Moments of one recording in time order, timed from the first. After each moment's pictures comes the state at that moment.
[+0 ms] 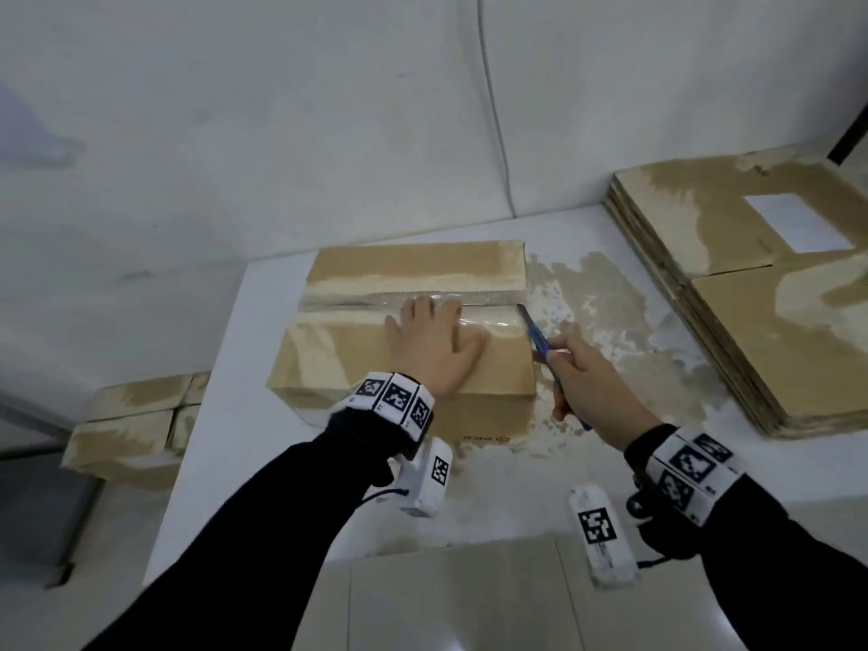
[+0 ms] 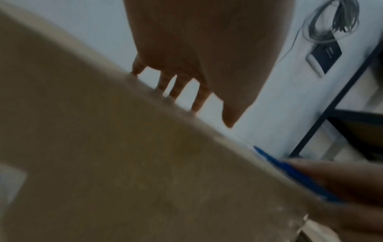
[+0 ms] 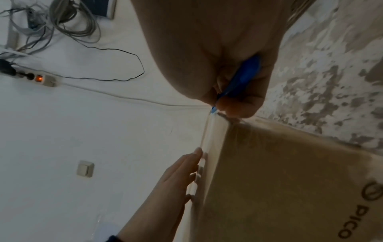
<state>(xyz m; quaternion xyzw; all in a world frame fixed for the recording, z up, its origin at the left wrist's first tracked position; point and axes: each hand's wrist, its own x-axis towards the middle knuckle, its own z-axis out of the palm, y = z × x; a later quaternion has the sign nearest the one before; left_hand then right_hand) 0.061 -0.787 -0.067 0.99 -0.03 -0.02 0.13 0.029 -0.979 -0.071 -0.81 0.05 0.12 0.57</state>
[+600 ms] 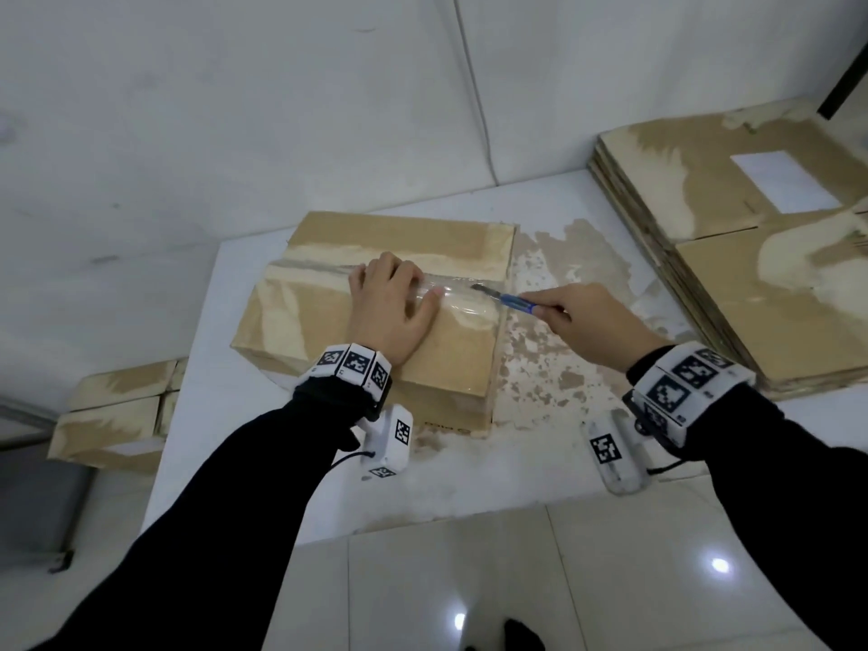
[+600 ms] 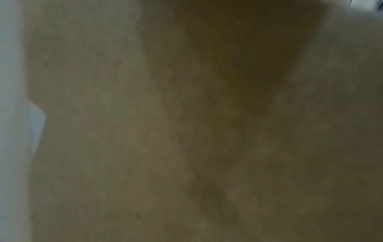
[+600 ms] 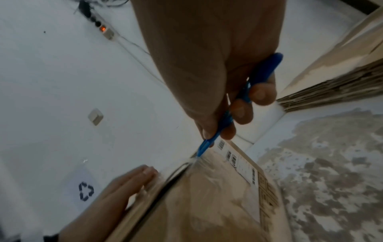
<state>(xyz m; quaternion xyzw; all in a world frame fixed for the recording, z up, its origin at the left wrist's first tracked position) 0.080 -0.763 -0.080 0.96 -0.10 0.16 0.20 0.066 -1.012 -0.055 -0.95 -0.14 0.08 0.27</state>
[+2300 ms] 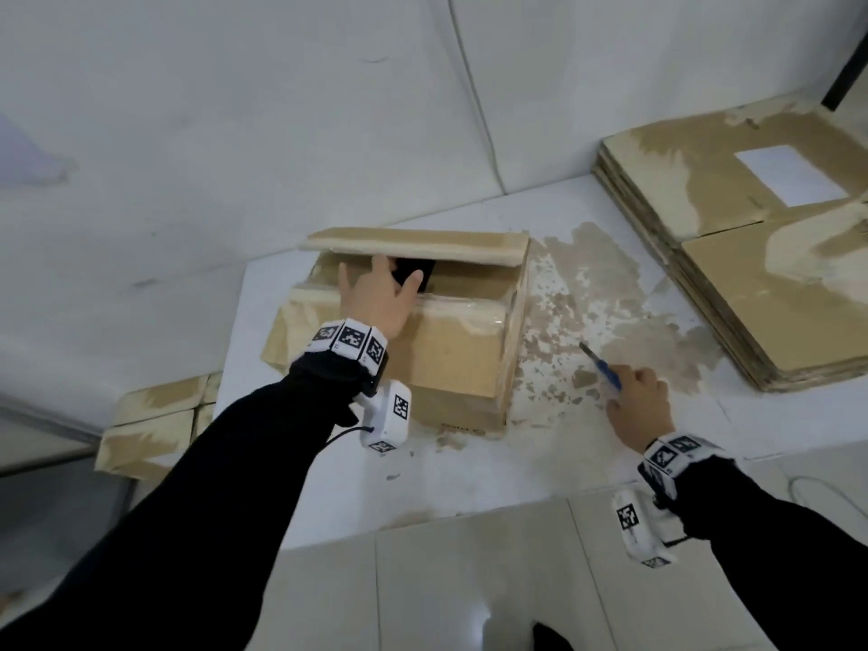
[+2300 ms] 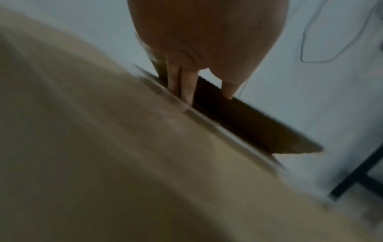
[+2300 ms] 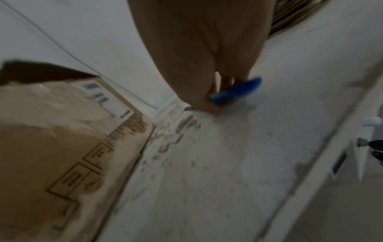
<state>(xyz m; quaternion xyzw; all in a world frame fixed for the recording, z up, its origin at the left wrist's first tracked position) 0.088 -0.752 -0.034 0.99 0.05 -0.01 0.13 0.017 -1.060 -0.210 -0.96 0.11 0.08 0.24</state>
